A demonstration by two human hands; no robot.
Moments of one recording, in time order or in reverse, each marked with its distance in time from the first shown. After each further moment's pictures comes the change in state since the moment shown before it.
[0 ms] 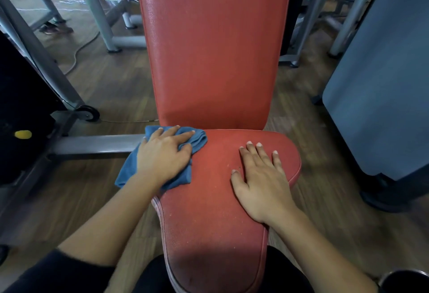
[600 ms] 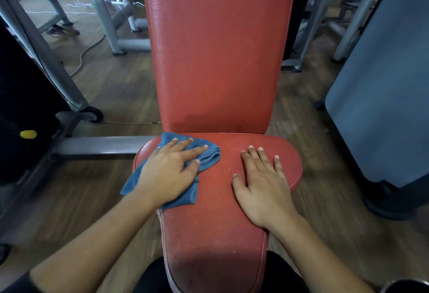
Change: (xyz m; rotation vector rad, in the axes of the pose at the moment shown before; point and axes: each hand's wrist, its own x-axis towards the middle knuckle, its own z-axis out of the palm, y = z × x) left_hand -0.028 0.001 0.002 -0.087 -0.050 0.197; right_hand 0.000 0.003 0.001 0.008 0.009 -0.006
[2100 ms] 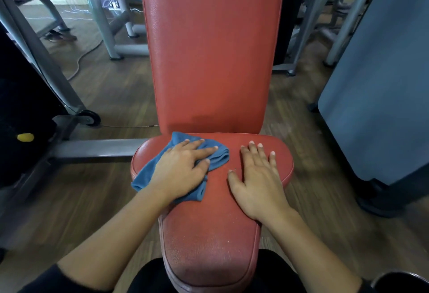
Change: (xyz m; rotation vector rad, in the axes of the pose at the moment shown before) left_hand 0.008 0.016 0.013 -0.039 0.001 0.093; right_hand -0.003 -0.001 0.000 0.059 0.118 0.020
